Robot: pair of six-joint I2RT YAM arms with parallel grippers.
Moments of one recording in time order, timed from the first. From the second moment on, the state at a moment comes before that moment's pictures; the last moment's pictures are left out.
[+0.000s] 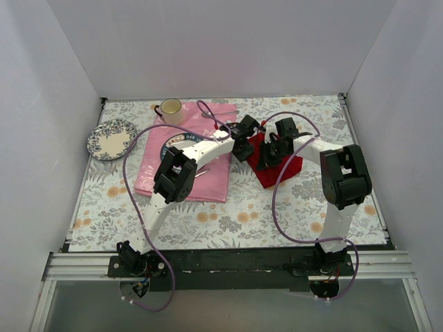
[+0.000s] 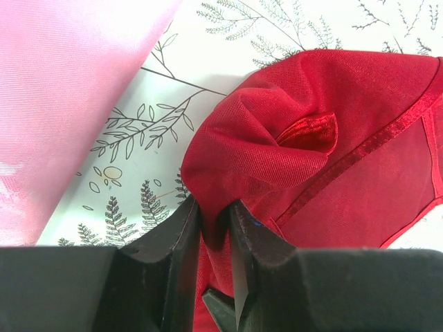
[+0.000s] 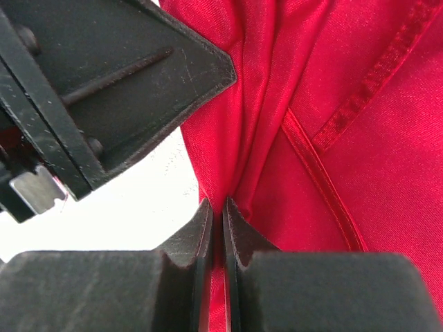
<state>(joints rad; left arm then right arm) -0.74 2.44 2.10 -0.76 -0.22 -1.32 0.29 1.92 1.21 -0.38 -0.51 0.03</state>
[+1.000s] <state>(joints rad) -0.72 2.43 2.07 -0.73 -0.09 -1.38 0.48 1.67 1.09 -0.41 -0.11 0.00</state>
